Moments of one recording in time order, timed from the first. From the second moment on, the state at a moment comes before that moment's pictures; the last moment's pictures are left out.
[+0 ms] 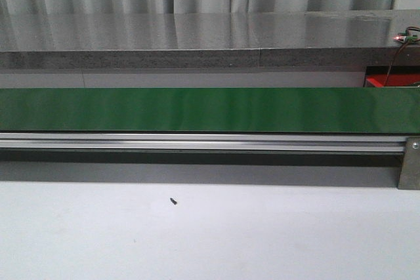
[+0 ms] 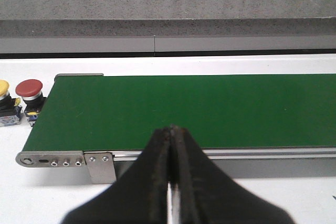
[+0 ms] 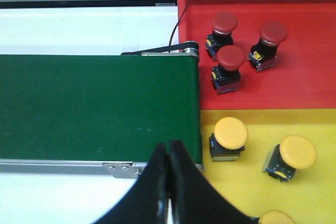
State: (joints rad) left arm 0.08 0.52 -0.43 -0.51 0.36 0.46; right arm -0.16 0.87 -0.77 0.22 0.59 -0.20
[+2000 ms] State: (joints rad) left arm 0.56 1.46 -1.09 -0.54 0.66 0.41; right arm -0.07 0.46 -0.45 0.23 0.43 -0.20
